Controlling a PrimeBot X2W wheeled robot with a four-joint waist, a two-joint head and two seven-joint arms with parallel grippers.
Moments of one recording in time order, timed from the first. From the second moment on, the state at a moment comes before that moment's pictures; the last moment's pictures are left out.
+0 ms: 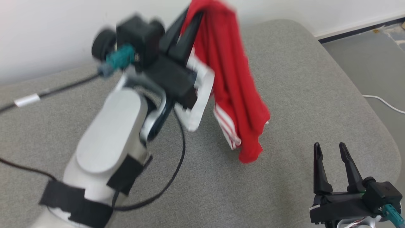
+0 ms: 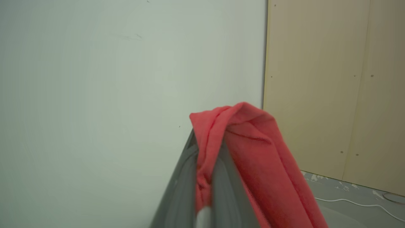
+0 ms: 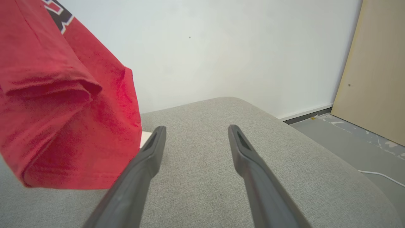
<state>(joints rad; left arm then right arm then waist) -1.01 0.12 -0.51 0.35 -0.46 -0.12 -0.06 -0.08 -0.05 -0.03 0.14 0.19 0.13 -0.26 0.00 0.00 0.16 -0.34</state>
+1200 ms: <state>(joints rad) -0.51 0.27 -0.41 0.31 -0.44 0.02 -0.26 -0.04 -0.05 -0.04 0.13 0.13 0.13 -0.26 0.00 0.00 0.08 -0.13</state>
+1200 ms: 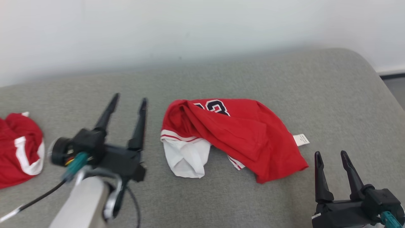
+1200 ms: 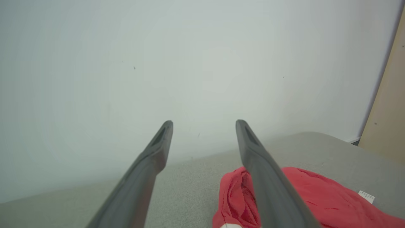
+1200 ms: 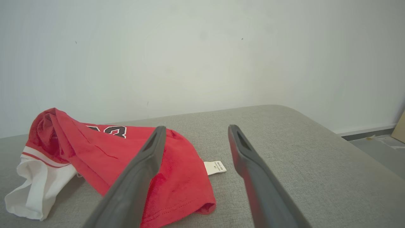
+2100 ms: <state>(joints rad) 0.00 0.17 -0.01 0.00 -0.28 0.03 -0.26 0.01 -0.05 -0.05 0.13 0.14 0.13 -0.23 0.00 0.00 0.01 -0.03</state>
